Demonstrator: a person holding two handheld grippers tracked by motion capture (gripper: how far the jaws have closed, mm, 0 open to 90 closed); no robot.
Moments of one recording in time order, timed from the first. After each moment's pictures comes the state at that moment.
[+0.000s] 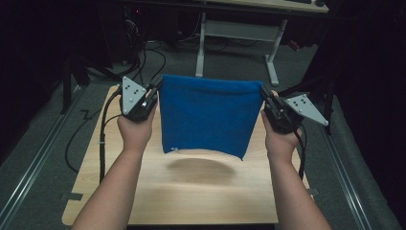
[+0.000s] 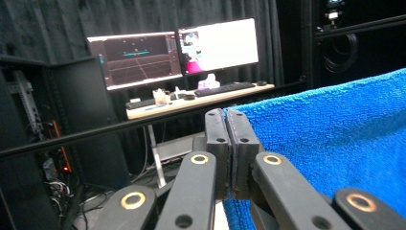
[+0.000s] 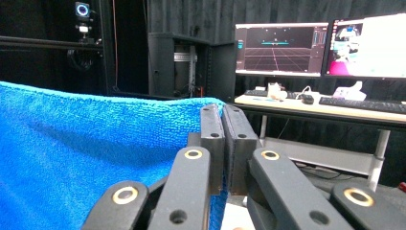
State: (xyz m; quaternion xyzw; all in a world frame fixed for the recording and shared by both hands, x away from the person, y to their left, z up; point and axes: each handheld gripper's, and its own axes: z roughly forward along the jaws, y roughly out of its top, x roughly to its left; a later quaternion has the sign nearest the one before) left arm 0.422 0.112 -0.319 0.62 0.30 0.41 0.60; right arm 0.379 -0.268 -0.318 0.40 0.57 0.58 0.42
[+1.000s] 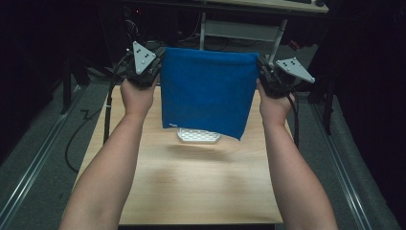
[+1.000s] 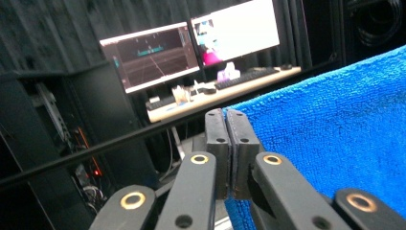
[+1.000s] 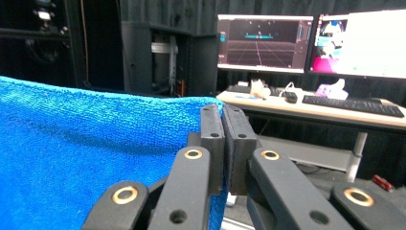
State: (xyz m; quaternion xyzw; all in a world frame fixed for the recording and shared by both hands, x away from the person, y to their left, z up) left arm 0.506 0.102 -0.287 0.65 0.29 0.44 0.54; right arm 0.466 -0.263 -0.287 0.43 0.57 0.54 0.44
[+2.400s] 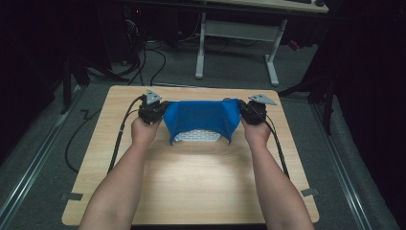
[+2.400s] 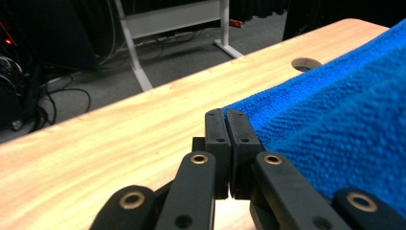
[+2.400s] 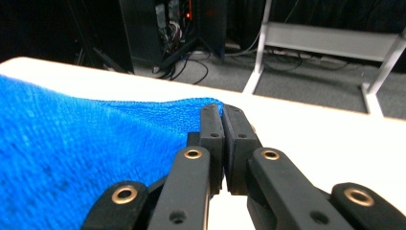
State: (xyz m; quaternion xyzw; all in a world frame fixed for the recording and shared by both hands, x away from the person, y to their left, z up) left arm 0.540 0.110 -0.468 0.76 0.39 0.26 0.46; right arm 0.509 -0.262 -0.449 0.51 0.66 0.44 0.32
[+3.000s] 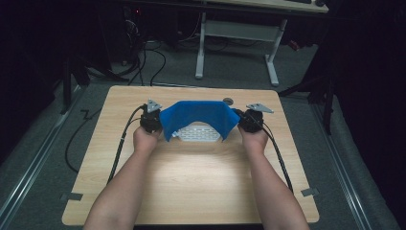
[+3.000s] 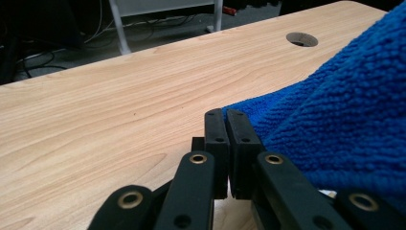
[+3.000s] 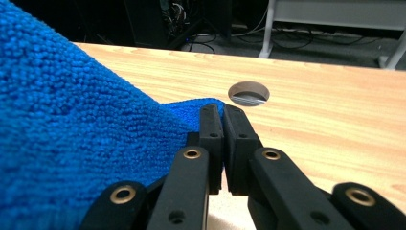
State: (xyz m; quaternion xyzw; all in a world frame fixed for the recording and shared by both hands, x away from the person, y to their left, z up) left arm 0.534 0.112 -0.498 0.76 0.41 0.22 0.46; right arm 0.504 -0.262 -0.484 0.53 0.67 0.44 0.28
